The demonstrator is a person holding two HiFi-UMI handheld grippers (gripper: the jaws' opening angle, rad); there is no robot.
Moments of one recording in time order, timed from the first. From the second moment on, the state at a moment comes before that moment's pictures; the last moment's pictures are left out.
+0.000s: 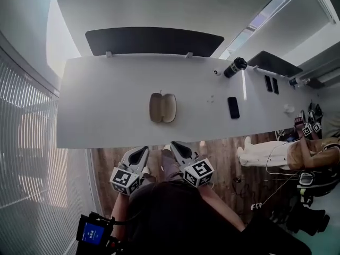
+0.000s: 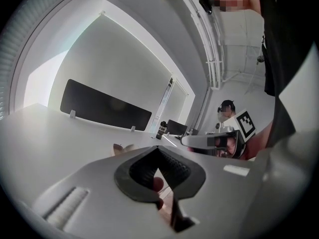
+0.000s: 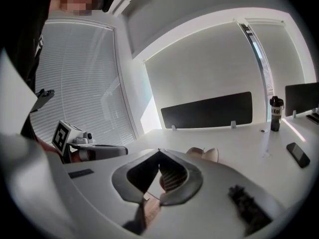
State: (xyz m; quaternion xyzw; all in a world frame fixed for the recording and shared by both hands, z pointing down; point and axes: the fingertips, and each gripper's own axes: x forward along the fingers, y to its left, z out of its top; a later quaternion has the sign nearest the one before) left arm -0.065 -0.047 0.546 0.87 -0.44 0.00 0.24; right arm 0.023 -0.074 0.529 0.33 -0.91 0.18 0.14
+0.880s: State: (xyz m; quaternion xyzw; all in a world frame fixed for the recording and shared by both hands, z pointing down) left arm -0.033 -0.109 0.544 0.84 -0.49 0.06 0.23; right arm 0.078 -0.140 0.539 0.35 -0.91 0.21 0.10
